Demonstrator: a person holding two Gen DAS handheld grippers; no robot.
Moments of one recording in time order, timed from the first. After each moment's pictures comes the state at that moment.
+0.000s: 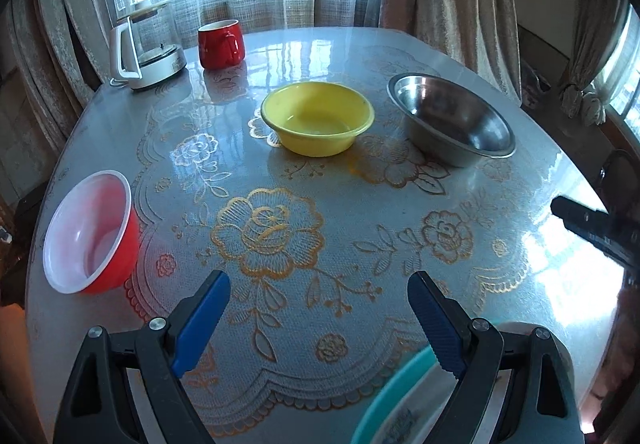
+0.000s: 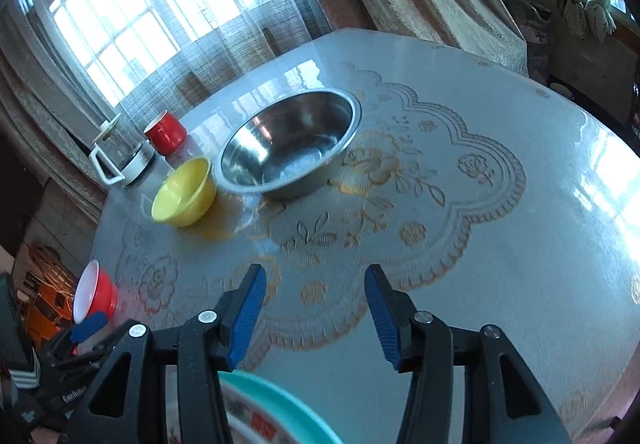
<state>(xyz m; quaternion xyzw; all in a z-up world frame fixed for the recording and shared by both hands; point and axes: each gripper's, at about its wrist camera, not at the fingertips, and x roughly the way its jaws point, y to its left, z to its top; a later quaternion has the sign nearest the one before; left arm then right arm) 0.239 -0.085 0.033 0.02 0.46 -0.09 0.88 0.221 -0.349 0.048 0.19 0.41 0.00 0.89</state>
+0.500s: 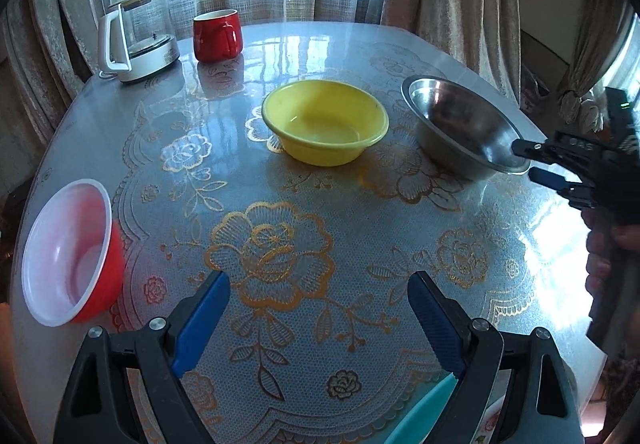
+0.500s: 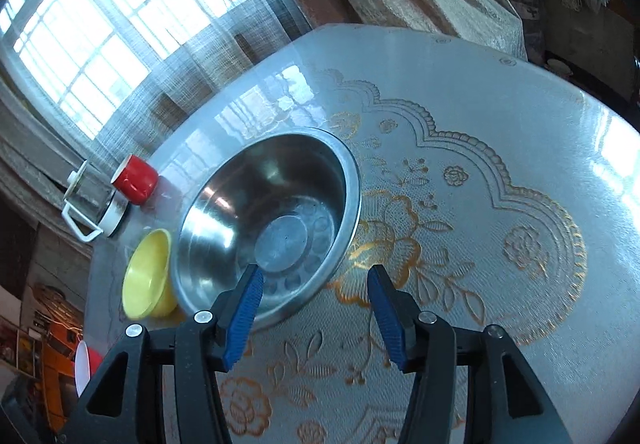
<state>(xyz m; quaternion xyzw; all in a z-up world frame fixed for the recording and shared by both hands) 0.268 -0.079 0.025 0.00 0.46 -0.11 0.88 0.331 -0.383 0.027 0.24 0.42 -0.02 0.88</state>
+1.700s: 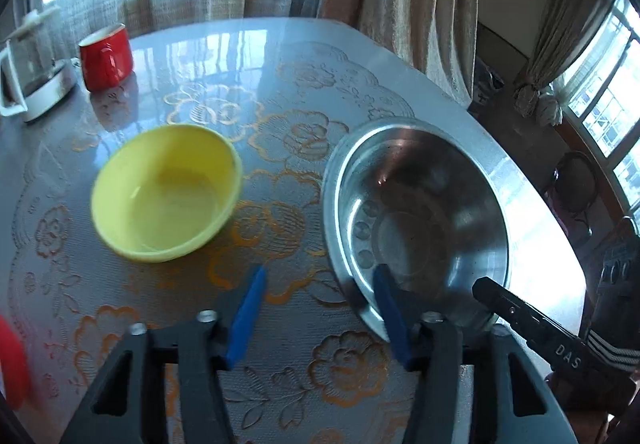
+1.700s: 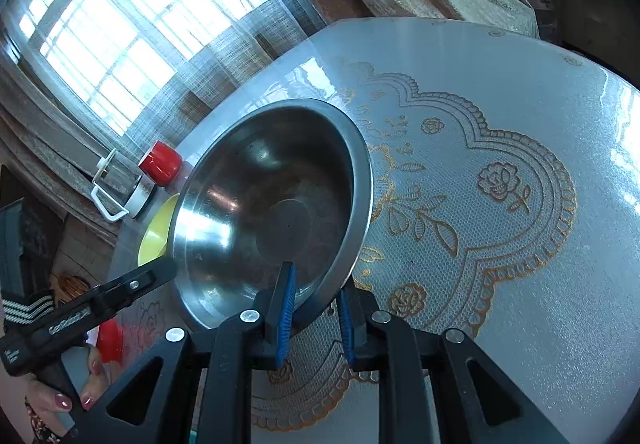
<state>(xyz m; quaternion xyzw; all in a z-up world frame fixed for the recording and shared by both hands) 0.353 -0.183 0.034 -0.02 0.49 -0.21 0.85 0.275 -0.401 0.006 0.26 0.40 0.04 0.88</state>
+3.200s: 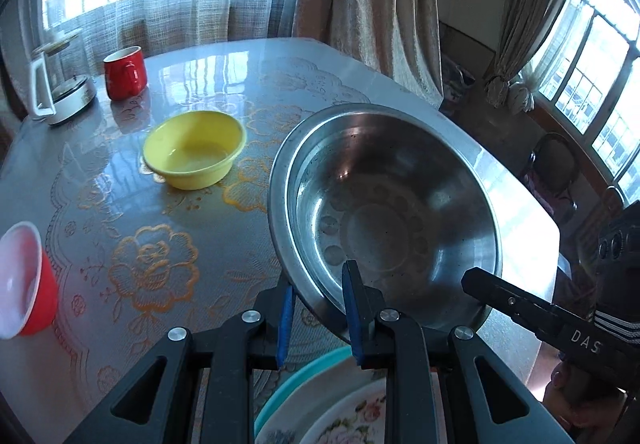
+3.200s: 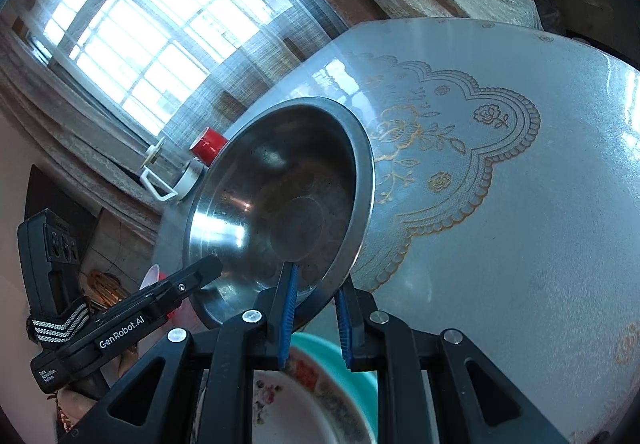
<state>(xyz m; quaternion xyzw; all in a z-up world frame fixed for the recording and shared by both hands) 0.241 -0.138 0.067 0.00 0.43 -0.24 0.87 0.191 -0.358 0.034 0.29 0.38 0.08 0.88</state>
